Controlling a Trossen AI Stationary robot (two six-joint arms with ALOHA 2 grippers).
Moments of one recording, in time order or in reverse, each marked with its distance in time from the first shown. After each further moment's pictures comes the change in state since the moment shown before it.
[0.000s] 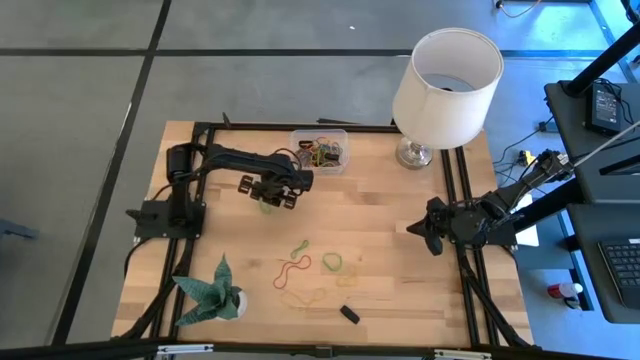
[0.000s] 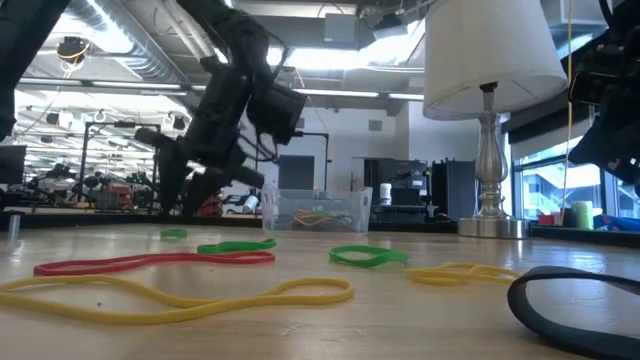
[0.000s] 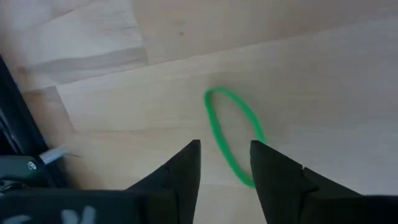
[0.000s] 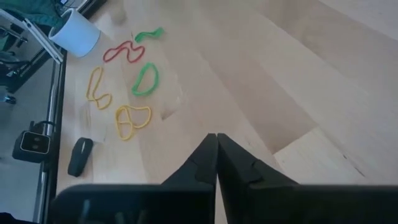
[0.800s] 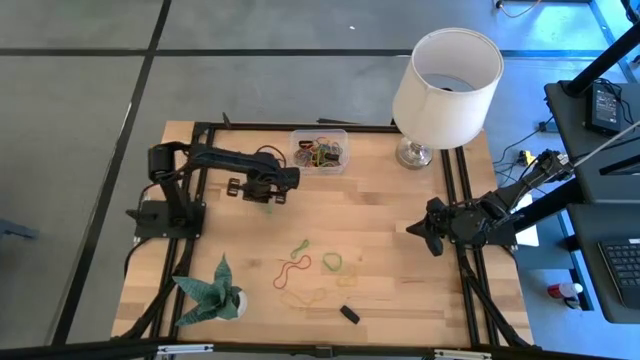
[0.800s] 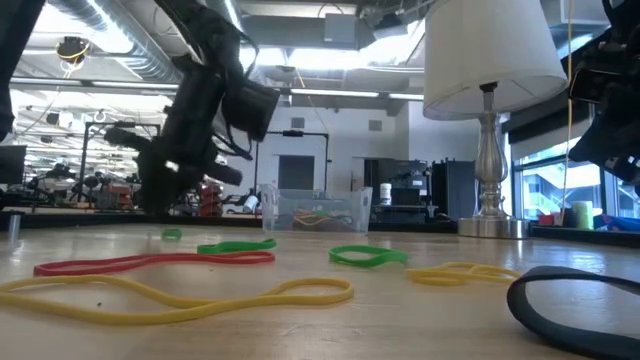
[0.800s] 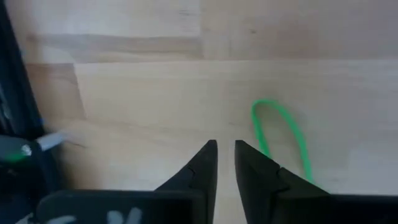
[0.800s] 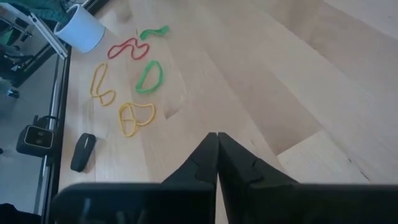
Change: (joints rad) left arm 0.035 -0.130 -0.181 0.086 -0.003 -0.130; right arm 0.000 0.000 0.000 0.015 -0.008 -0.029
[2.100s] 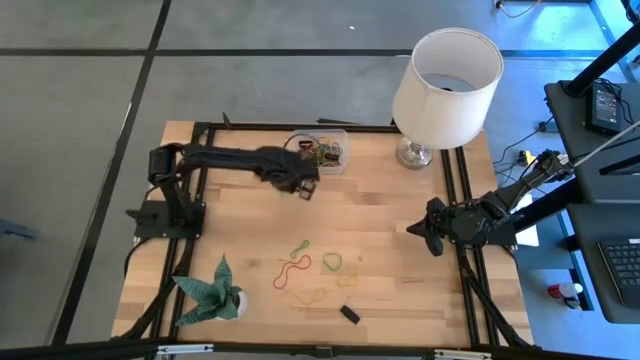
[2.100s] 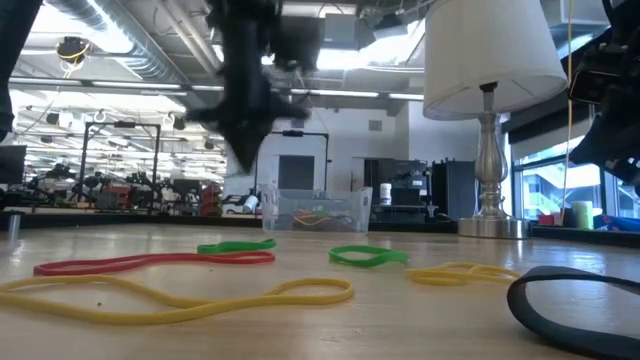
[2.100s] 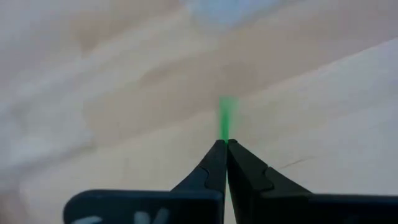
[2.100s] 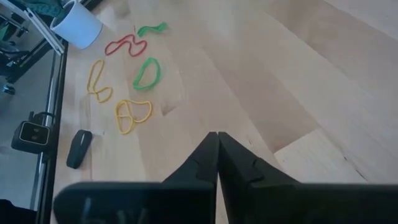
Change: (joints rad) left arm -0.079 -0.006 0.271 0.080 -0.148 0.286; right arm 0.000 0.000 0.000 -0.012 0.000 -0.007
